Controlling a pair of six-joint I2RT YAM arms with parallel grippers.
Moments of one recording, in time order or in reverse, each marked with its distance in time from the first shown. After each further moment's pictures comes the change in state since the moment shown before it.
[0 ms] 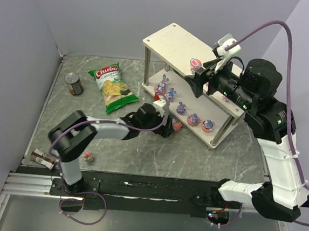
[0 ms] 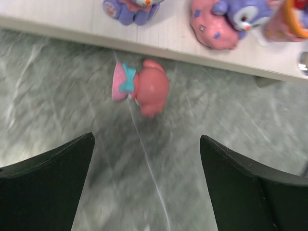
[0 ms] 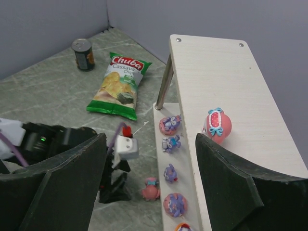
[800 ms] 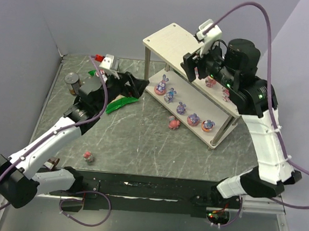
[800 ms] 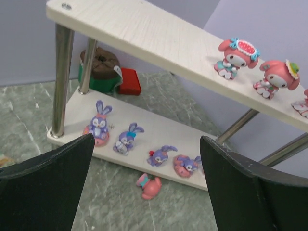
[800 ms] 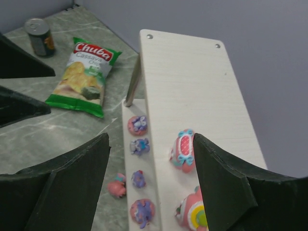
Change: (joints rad) left arm 0.264 -0.596 0.110 -0.152 -0.064 -0.023; right arm -0.027 0.229 0.195 -0.037 0.066 -0.140
